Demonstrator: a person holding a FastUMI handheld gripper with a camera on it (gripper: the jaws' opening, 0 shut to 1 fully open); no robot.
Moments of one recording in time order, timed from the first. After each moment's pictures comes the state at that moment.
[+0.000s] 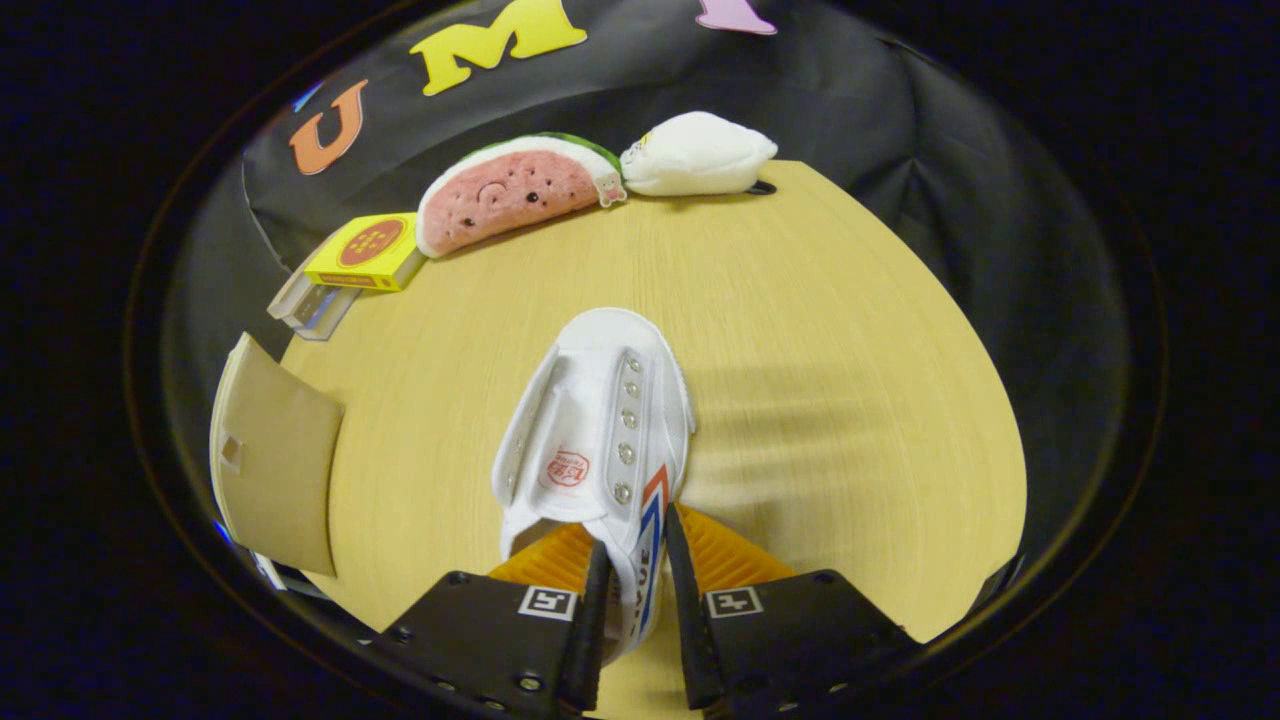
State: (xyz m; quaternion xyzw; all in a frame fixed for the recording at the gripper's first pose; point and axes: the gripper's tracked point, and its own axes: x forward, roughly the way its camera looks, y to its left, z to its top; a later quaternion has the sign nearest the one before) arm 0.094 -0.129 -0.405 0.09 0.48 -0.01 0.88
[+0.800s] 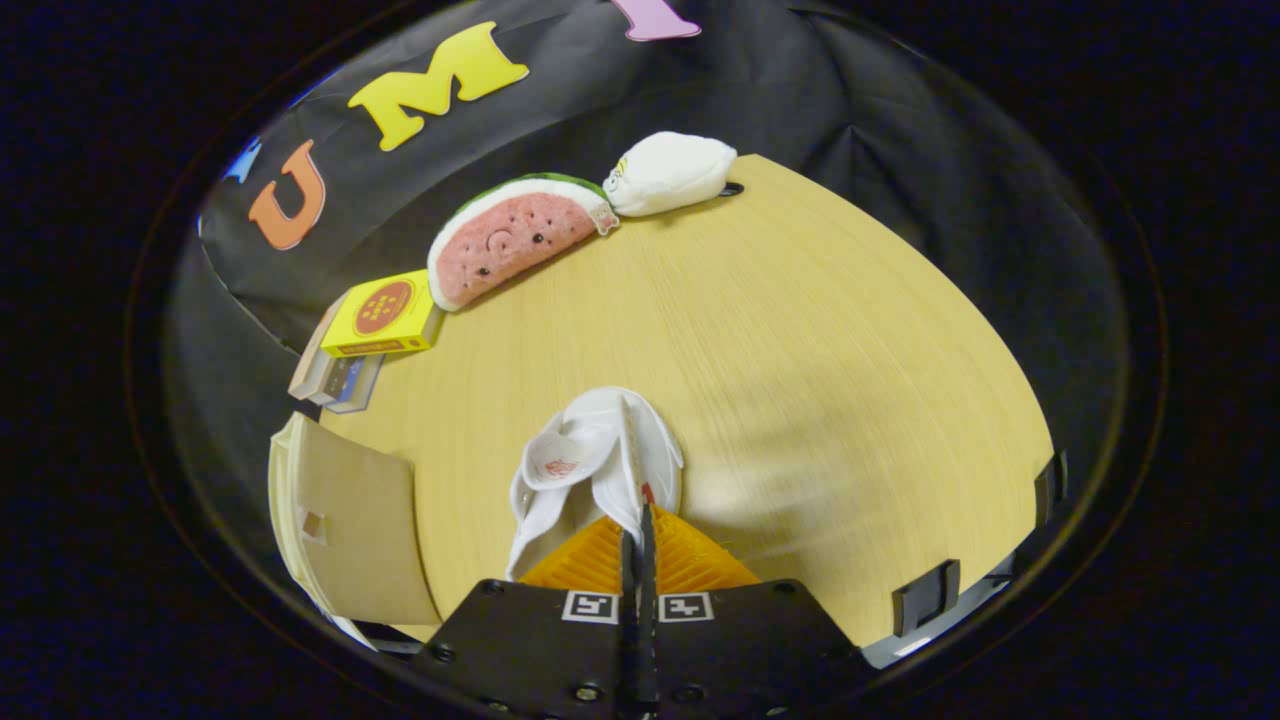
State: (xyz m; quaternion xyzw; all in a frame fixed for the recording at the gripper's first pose) arm 0.058 -0.064 -0.362 0.18 0.46 -0.04 0.87
